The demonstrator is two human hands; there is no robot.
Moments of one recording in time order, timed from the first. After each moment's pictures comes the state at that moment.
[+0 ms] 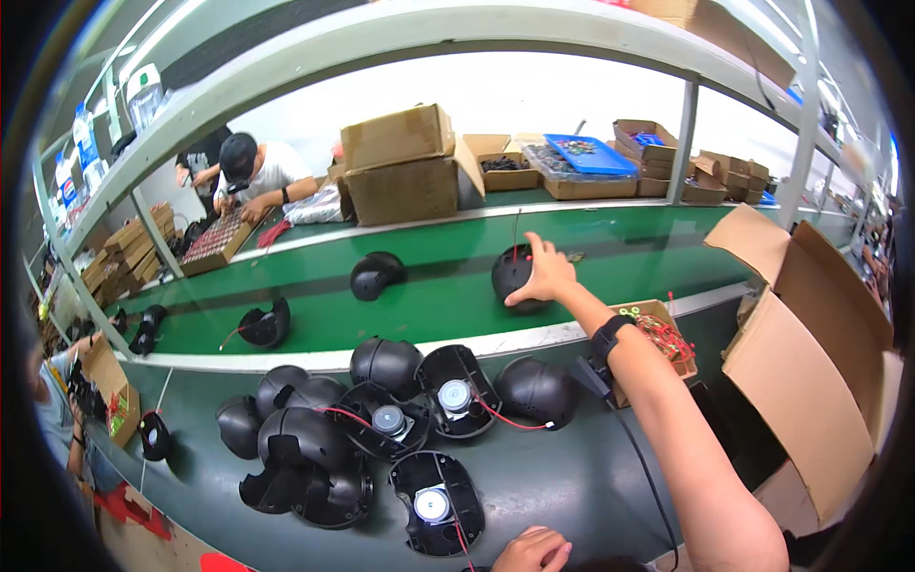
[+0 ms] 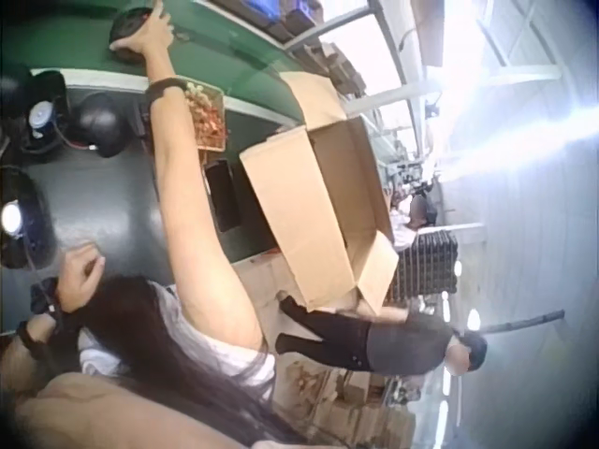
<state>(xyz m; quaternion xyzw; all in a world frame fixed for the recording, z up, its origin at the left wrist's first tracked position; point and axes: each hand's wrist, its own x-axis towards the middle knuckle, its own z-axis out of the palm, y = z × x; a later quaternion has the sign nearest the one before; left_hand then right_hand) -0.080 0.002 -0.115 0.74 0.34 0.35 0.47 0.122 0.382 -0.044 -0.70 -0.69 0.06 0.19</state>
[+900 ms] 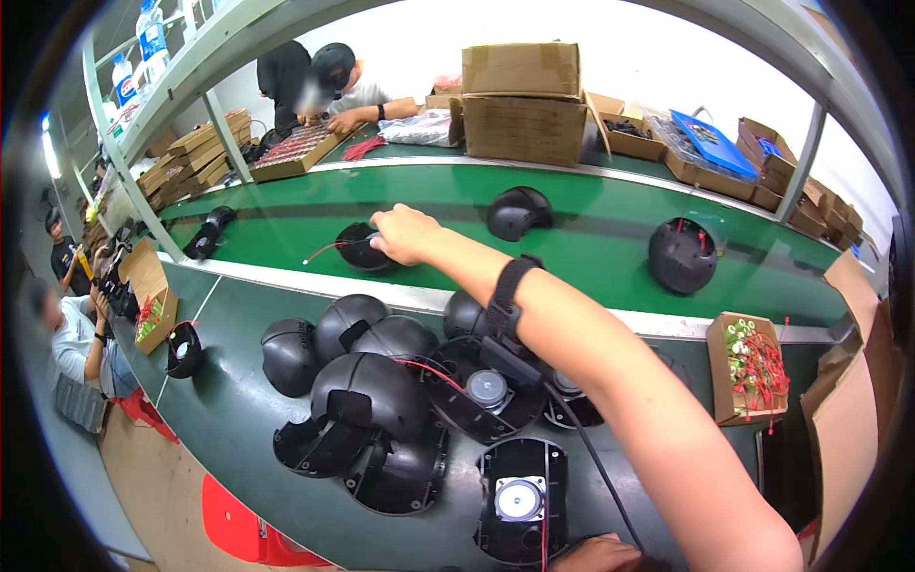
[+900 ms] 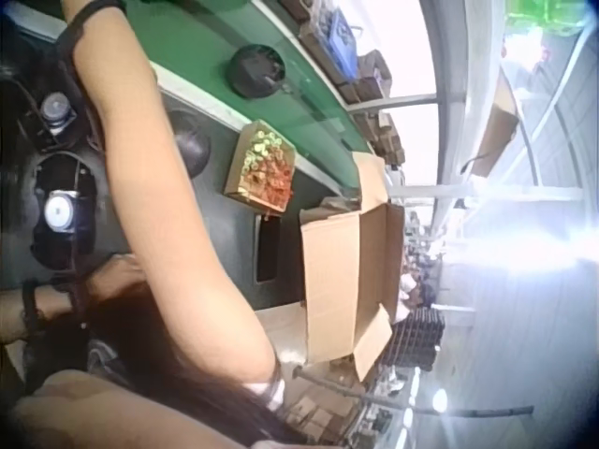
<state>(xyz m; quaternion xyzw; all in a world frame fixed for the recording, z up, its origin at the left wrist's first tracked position) -0.072 0.025 -0.151 0.78 0.20 0.34 0.49 -0.238 0.418 -0.030 -0.31 -0.93 0.09 0.20</state>
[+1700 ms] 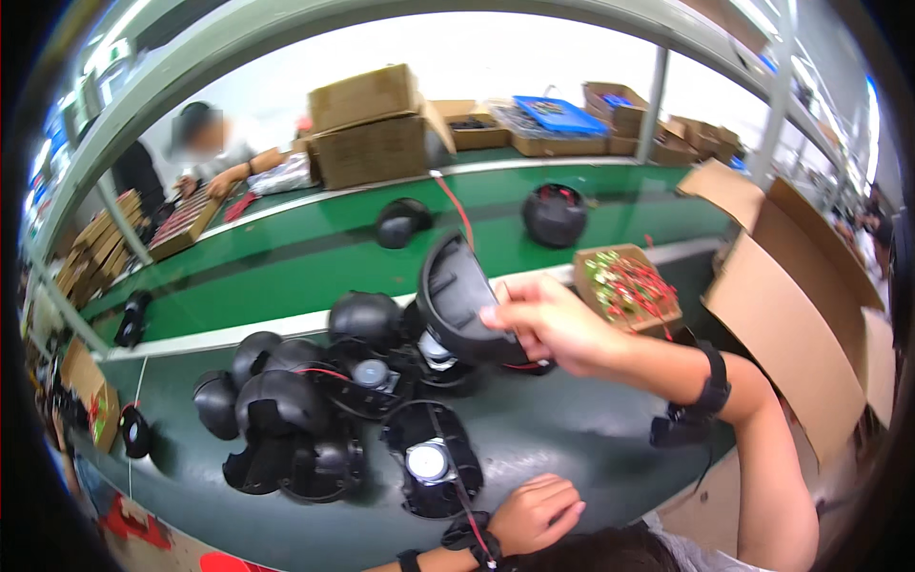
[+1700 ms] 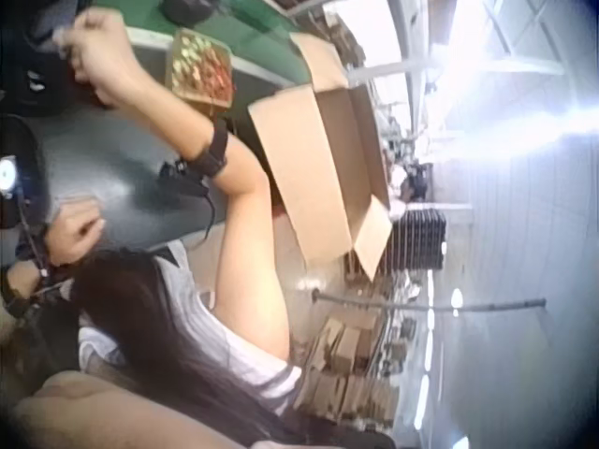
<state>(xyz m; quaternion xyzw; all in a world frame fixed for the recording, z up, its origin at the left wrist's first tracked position) -0.096 0.026 -0.098 0.81 0.14 0.37 0.43 0.044 0.155 0.041 -0.44 -0.53 0.62 0.38</state>
